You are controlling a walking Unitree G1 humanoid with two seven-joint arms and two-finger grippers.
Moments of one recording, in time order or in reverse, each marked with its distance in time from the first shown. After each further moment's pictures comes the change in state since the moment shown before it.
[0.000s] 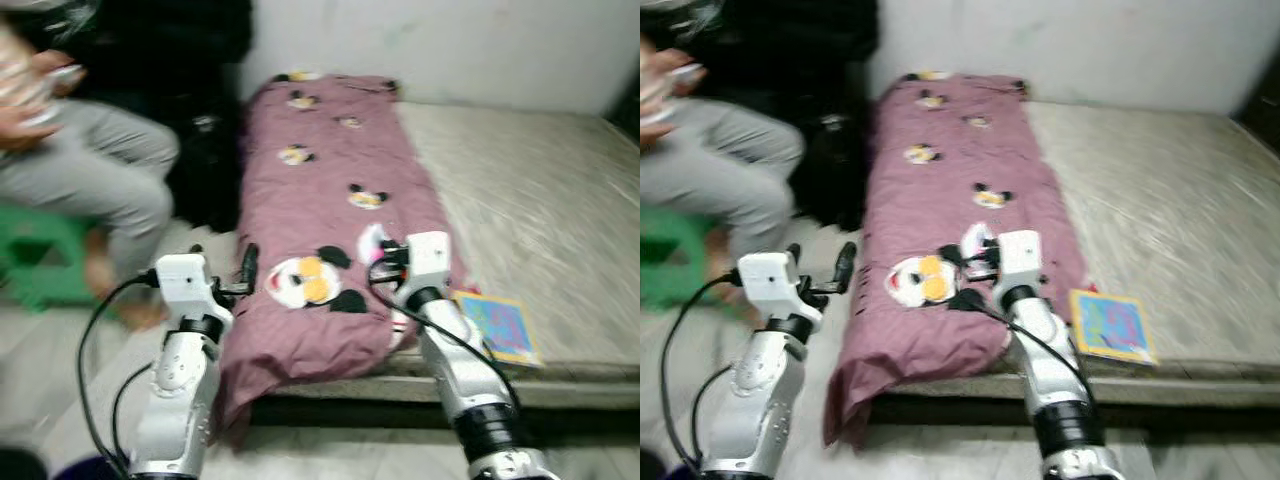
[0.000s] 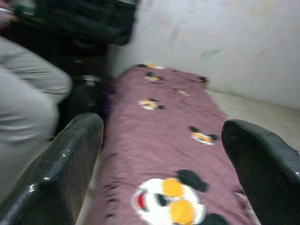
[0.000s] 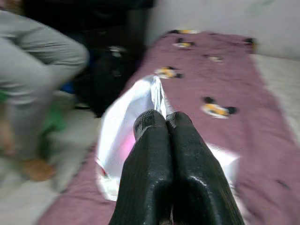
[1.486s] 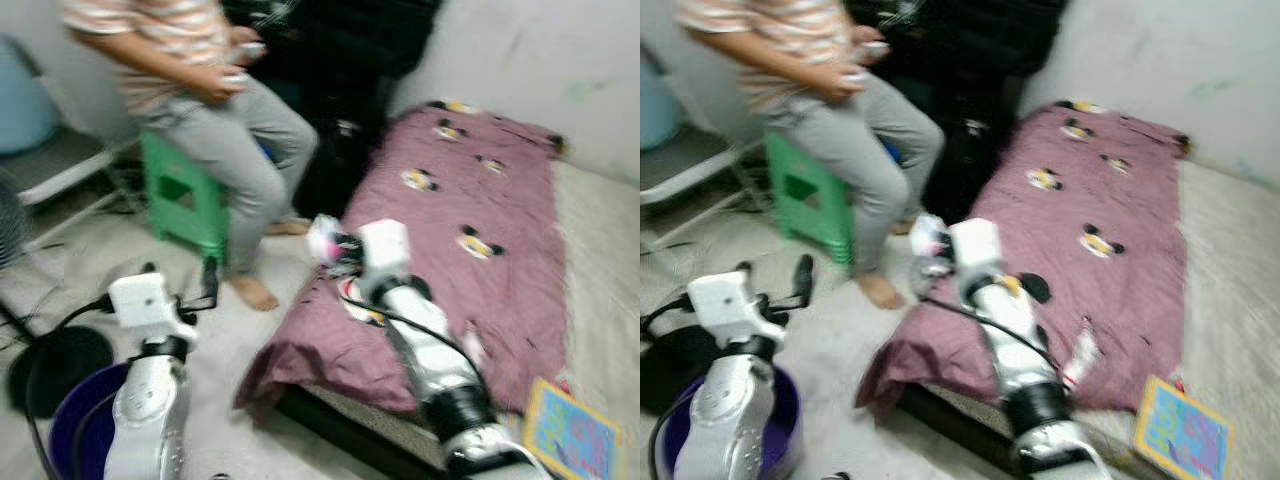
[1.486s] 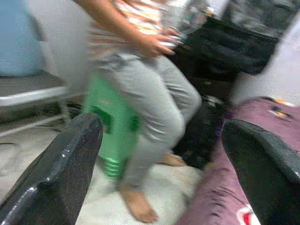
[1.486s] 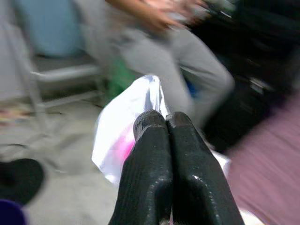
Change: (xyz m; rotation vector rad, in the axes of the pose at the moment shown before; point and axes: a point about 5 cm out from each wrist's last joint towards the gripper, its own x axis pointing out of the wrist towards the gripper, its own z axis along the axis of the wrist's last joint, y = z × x) left arm -0.027 0.027 0.004 0.047 -0.020 0.160; right arm 0.020 0.049 0.014 -0.023 -0.047 0.221
